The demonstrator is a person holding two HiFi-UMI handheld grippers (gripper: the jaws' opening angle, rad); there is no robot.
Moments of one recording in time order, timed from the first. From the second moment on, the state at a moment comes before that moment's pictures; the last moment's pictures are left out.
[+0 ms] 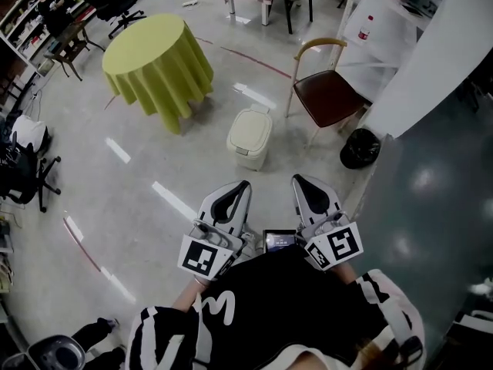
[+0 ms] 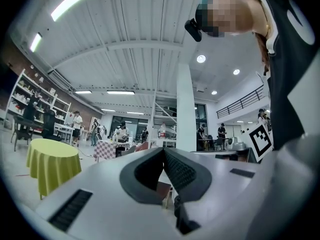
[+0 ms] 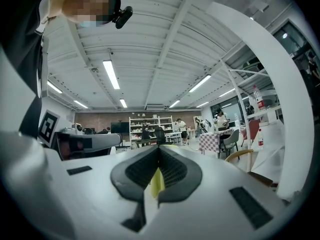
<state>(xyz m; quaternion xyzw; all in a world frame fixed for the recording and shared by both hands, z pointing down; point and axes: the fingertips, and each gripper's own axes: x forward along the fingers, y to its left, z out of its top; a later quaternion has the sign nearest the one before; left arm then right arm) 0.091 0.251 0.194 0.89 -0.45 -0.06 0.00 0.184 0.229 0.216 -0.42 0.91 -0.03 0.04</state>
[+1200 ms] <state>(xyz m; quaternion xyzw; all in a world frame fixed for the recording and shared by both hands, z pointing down) 0.064 0.164 0.191 0.90 -0.43 -0.08 -0.01 0.154 0.148 0.210 -0.43 0.90 -0.01 0.04</state>
